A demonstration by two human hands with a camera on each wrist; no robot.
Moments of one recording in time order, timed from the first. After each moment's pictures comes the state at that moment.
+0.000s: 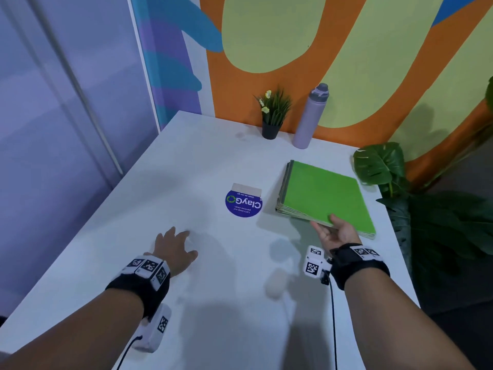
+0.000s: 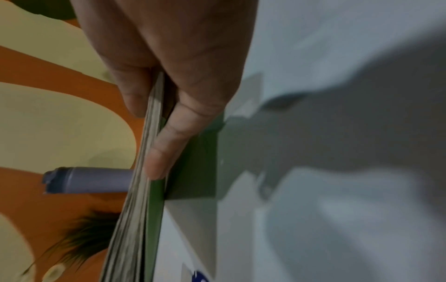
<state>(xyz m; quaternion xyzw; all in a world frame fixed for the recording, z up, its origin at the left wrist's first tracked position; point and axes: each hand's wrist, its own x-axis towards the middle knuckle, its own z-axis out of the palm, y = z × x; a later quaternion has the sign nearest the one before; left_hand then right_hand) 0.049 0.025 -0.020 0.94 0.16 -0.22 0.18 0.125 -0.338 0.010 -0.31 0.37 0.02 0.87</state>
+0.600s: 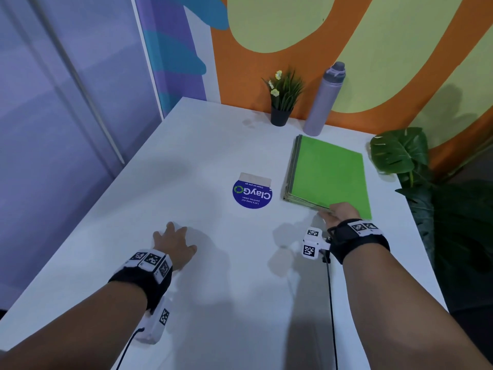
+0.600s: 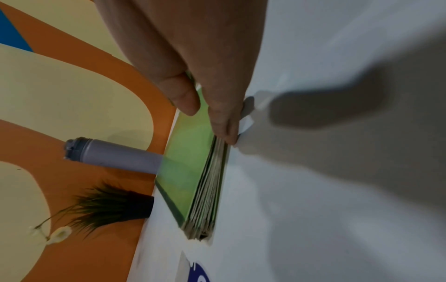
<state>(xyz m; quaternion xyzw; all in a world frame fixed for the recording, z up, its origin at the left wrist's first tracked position) 0.068 0.039 -0.053 0.94 0.16 -0.29 0.09 0.179 -0.319 -0.020 -0.84 0.34 0.08 0.42</state>
